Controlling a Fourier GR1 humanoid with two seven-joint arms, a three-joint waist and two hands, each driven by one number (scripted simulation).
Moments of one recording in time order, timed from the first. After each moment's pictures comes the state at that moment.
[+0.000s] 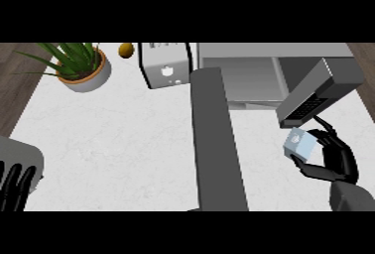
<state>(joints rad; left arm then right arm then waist) 0.53 0.01 0.08 -2.22 0.24 -0.27 -0.16 -0.31 -0.30 -0.28 -0.55 -0.06 0.25 -0.94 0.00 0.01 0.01</state>
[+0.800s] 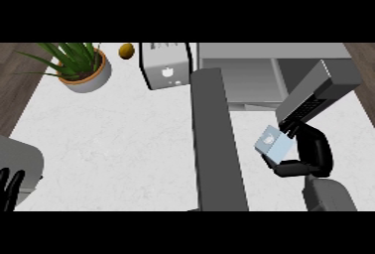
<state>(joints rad) 0.54 0.02 0.15 -2.21 0.31 -0.30 -0.15 -0.19 -0.14 -0.12 -1.11 -0.07 0.18 -0.73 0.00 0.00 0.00</state>
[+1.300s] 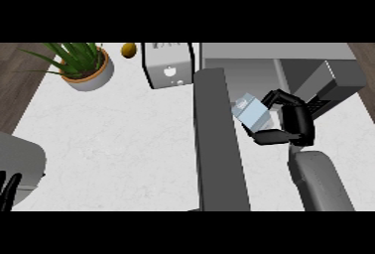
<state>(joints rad) 0.55 0.02 0.17 -2.20 0.32 -0.33 -0.16 -0.37 -0.10 -0.08 -1.13 0.04 -0.01 -0.51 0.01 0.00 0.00</state>
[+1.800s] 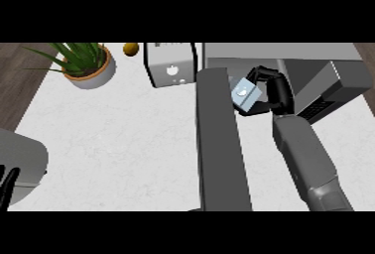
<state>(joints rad) 0.50 0.03 0.23 -2.15 0.35 -0.36 -0.15 -0.71 -0.10 -0.15 -0.69 0.08 -0.08 -0.58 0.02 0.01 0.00</state>
